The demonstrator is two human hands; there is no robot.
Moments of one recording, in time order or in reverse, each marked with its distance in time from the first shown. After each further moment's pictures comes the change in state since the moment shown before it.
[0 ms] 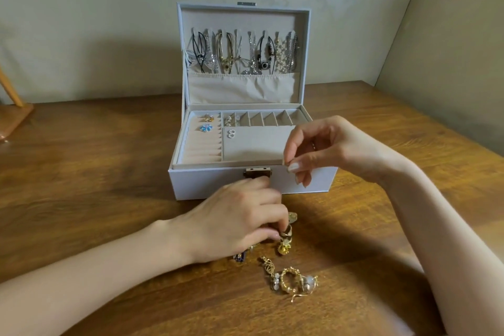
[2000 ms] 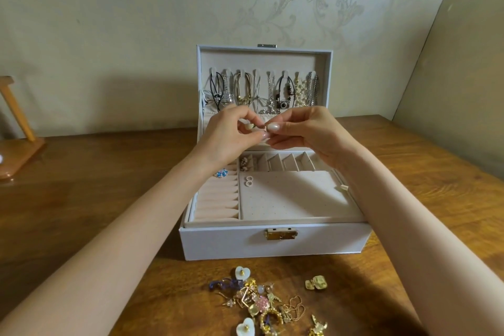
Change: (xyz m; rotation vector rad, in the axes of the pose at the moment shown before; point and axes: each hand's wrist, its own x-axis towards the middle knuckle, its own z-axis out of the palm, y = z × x) left_hand 0.068 -0.125 -0.057 -0.392 0.554 -0.663; right_hand 0.121 0.009 -0.031 0.211 0.344 0.058
